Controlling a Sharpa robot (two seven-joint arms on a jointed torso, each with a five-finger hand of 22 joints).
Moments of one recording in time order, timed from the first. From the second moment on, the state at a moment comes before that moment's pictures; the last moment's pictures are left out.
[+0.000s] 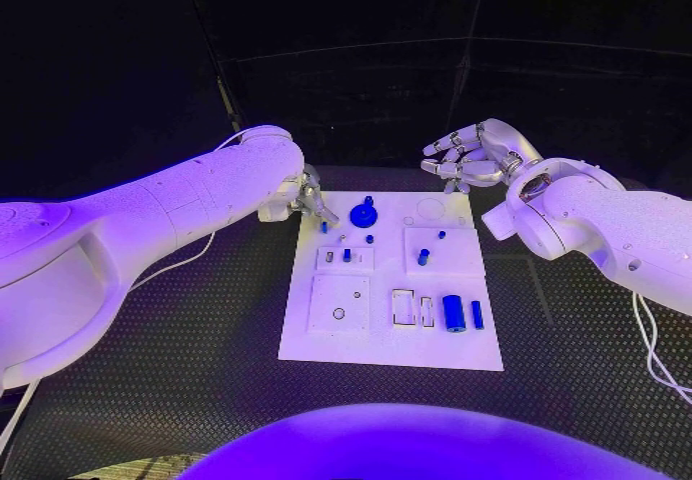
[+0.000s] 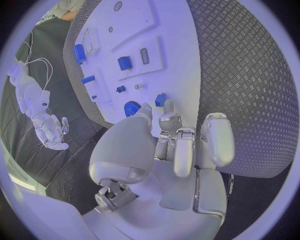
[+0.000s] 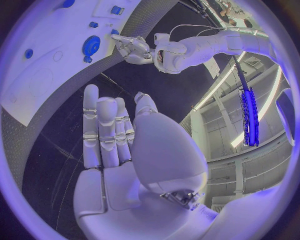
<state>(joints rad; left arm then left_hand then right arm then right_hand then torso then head) 1.22 -0.39 0.05 0.84 -1.15 0.39 -0.53 1.19 0.03 -0.03 0.28 0.05 0.99 0.08 0.36 0.48 1.25 0.02 1.12 0.97 1.47 -0.05 1.57 1.31 0.05 1.40 0.07 1.35 1.31 1.12 -0.78 0.14 1.48 -0.90 -0.40 -0.03 1.49 -0.02 -0.18 0.28 0.51 0.90 0.16 0.17 0.07 1.03 0.07 0.79 0.69 1.41 0.00 0.87 0.79 0.17 1.06 0.10 0.78 0.41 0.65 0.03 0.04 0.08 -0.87</state>
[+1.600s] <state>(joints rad) 1.22 -0.45 0.05 0.93 -1.11 0.34 -0.52 1.42 0.05 0.20 0.21 0.05 0.99 0.06 0.41 0.50 1.27 -0.01 1.10 0.95 1.47 -0.05 1.57 1.31 0.05 1.40 0.06 1.35 1.31 1.12 -0.78 0.14 1.48 -0.90 -0.40 -0.03 1.49 -0.02 -0.18 0.28 0.52 0.90 0.16 0.17 0.07 1.03 0.07 0.80 0.69 1.41 0.00 0.87 0.79 0.17 1.06 0.10 0.78 0.41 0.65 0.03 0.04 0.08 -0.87</state>
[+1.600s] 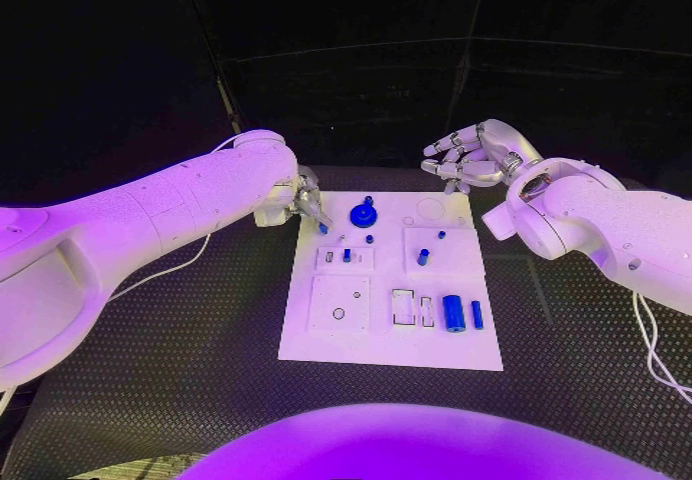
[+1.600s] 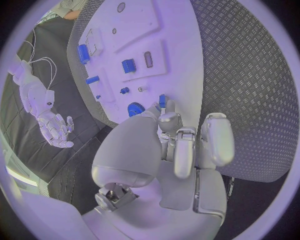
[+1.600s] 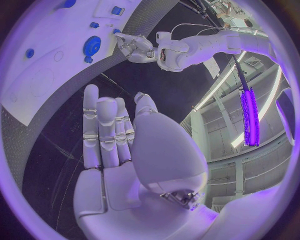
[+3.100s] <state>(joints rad) 1.13 -0.68 0.05 1.34 -1.18 0.13 -0.53 1.31 -0.07 0.46 0.15 0.05 0.97 0.07 0.48 0.56 1.30 -0.01 1.11 0.95 1.47 -0.06 1.57 1.31 0.05 1.41 0.05 1.35 1.31 1.12 -0.79 0.14 1.48 -0.90 -0.39 -0.03 1.49 -0.02 -0.17 0.28 0.52 0.90 0.16 0.17 0.07 1.03 0.07 0.80 0.69 1.41 0.00 0.87 0.79 0.17 1.06 0.10 0.78 0.41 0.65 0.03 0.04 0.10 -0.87</state>
